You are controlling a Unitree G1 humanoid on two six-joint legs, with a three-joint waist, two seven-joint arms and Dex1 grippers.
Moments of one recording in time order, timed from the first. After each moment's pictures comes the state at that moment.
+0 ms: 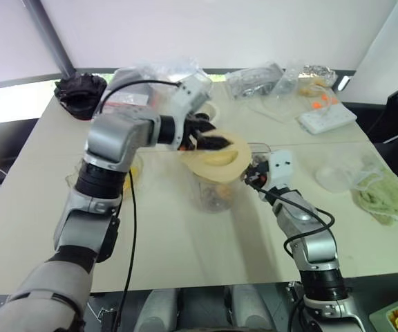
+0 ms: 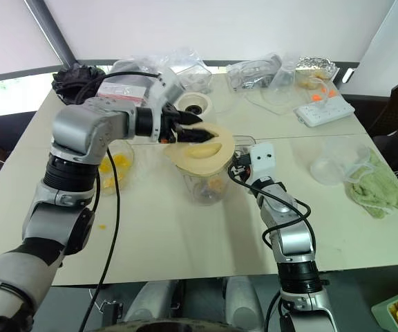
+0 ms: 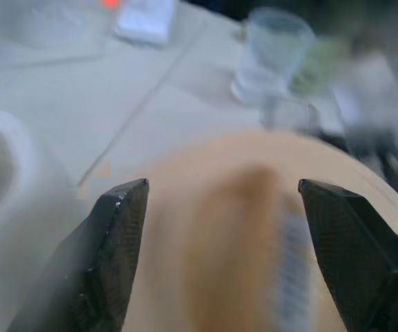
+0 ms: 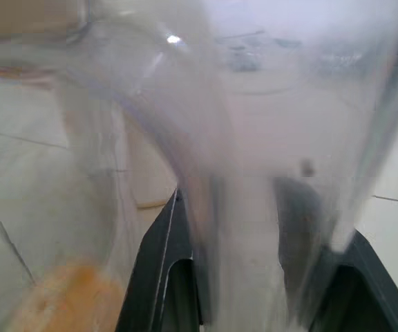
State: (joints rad) left arm -1.03 0.34 -0.08 0.11 -0.32 1.07 -0.90; right arm -0.24 -0.20 0.01 -0.17 0.14 0.39 0.21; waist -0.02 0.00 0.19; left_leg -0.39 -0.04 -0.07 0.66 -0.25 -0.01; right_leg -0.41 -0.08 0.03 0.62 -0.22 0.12
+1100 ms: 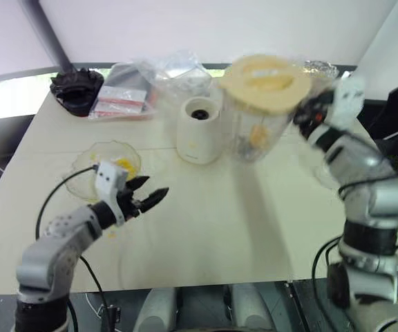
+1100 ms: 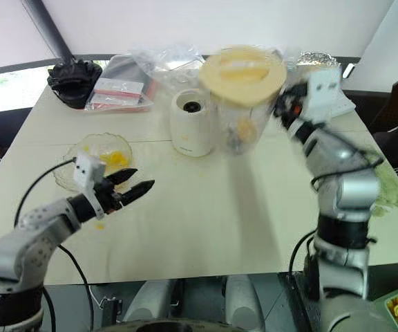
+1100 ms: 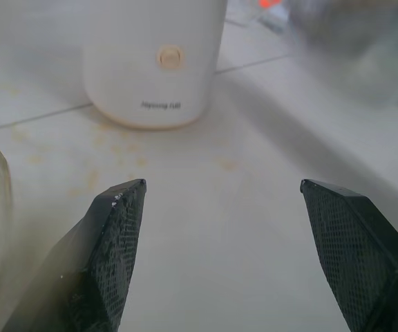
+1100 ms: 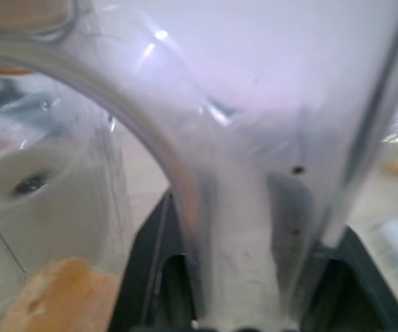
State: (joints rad) left arm -0.04 0.41 0.18 -0.55 -0.50 0.80 -0.57; right arm -0.72 -0.49 -0.28 -0.16 0.34 0.80 0.24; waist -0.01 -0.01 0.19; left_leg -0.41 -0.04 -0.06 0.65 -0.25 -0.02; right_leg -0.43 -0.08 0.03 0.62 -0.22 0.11
